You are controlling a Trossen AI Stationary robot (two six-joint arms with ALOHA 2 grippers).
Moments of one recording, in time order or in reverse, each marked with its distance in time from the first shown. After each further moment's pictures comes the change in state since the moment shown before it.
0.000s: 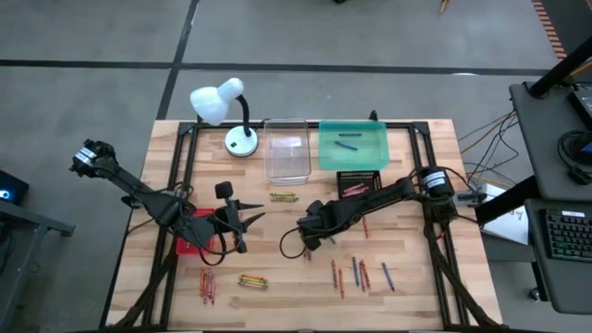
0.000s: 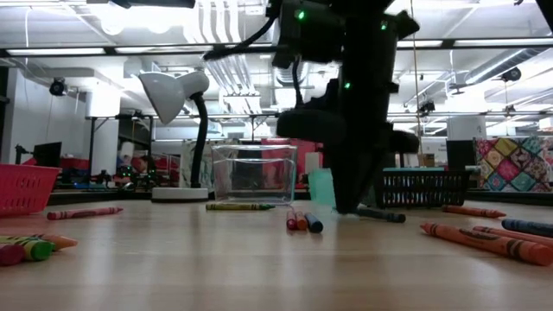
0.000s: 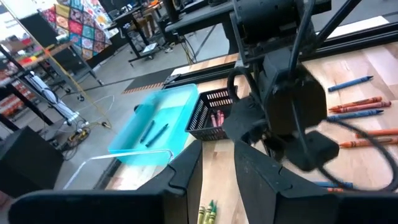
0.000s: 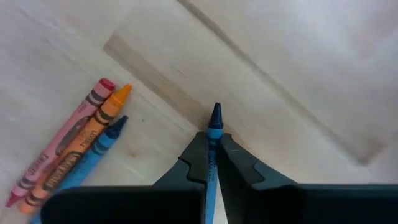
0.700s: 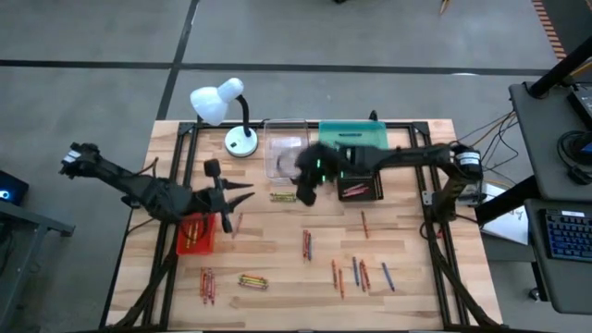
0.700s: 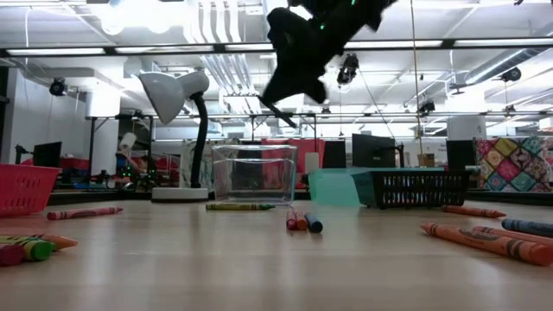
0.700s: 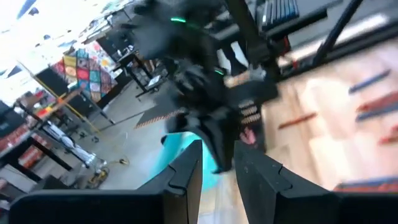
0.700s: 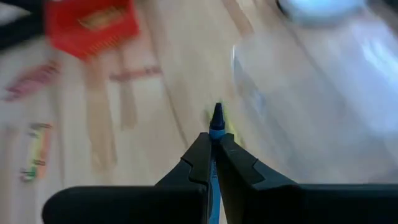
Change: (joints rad) left arm 0.159 -0.260 -0.058 0.002 0.188 0.362; right arm -0.341 -0.269 -0.019 0.434 -0.264 -0.787
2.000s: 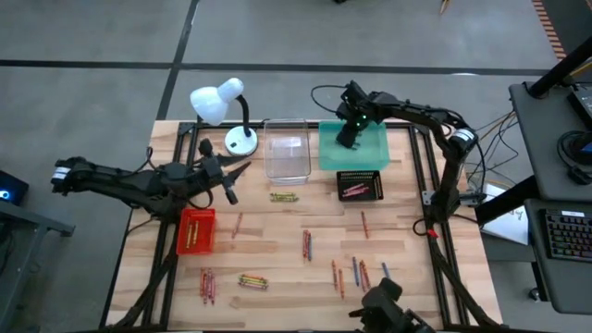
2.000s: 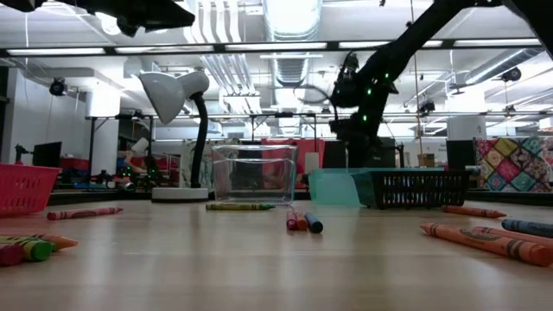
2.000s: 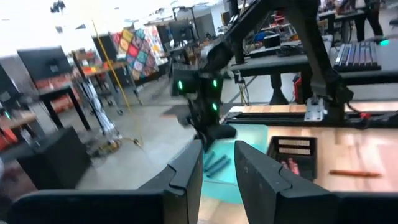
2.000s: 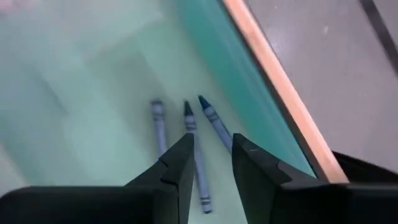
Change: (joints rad) left arm 0.280 -0.097 -0.152 0.246 0.075 -0.196; right arm -0.652 0.117 -0.012 -0.292 0.059 -0.506
